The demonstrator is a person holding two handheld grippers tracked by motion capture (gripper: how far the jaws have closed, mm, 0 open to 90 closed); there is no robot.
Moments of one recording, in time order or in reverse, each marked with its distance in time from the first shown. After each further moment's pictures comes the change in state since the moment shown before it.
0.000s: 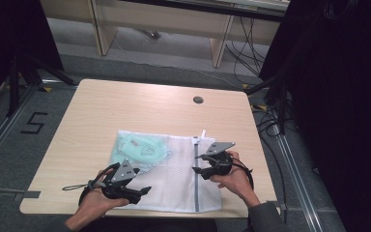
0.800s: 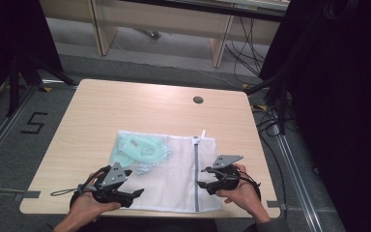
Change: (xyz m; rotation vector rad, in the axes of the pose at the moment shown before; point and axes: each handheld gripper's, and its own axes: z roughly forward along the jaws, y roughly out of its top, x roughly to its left) left arm -0.001 -0.010 -0.019 -0.013 0.021 -0.013; right arm 0.024 -0.028 -0.023 0.017 0.050 0.056
